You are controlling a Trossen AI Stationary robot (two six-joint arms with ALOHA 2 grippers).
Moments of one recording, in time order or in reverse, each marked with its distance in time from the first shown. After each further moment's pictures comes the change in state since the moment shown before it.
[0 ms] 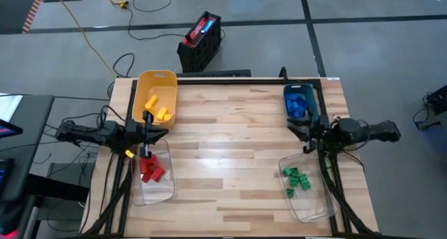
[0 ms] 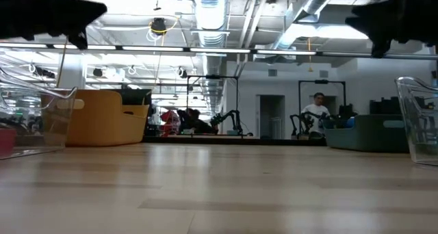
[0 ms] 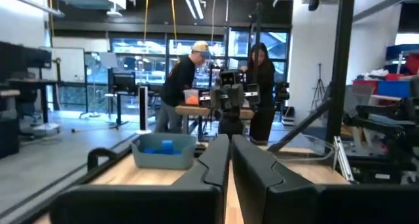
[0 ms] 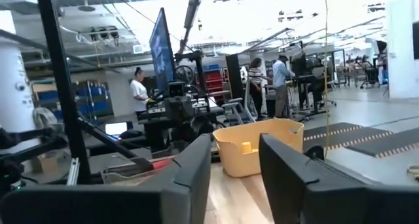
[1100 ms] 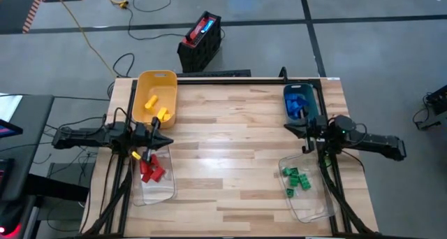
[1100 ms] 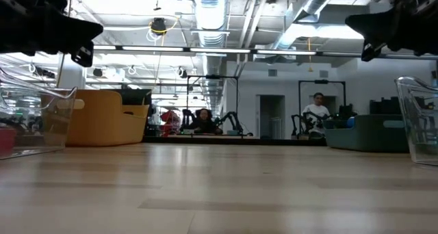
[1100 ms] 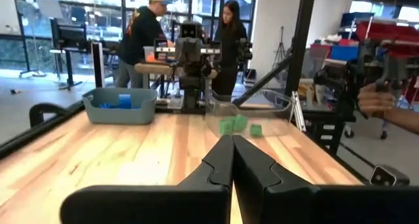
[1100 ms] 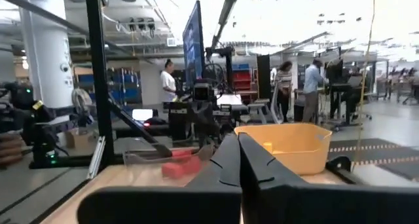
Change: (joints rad) left arm 0.141 0.000 -0.048 -0.149 0.304 -0.129; right arm -0.326 0.000 -0.052 0.032 -0.472 0.029
